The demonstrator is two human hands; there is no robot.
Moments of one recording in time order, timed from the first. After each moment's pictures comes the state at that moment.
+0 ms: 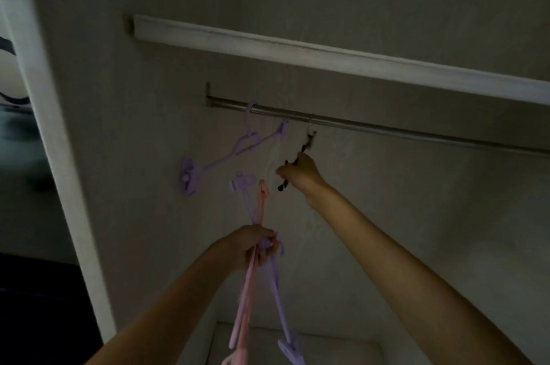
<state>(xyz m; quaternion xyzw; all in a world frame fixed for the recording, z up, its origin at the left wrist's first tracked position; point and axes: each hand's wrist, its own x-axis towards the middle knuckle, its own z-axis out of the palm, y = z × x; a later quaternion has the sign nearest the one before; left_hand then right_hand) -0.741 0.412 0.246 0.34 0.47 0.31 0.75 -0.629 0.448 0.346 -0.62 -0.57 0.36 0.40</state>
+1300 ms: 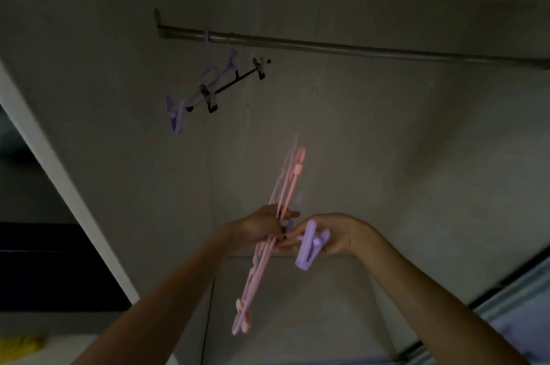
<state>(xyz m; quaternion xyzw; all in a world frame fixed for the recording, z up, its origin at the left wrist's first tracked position) -0.694 0.338 0.181 0.58 0.38 0.20 0.70 -0.542 0.288 0.228 -0.58 -0.31 0.72 0.21</state>
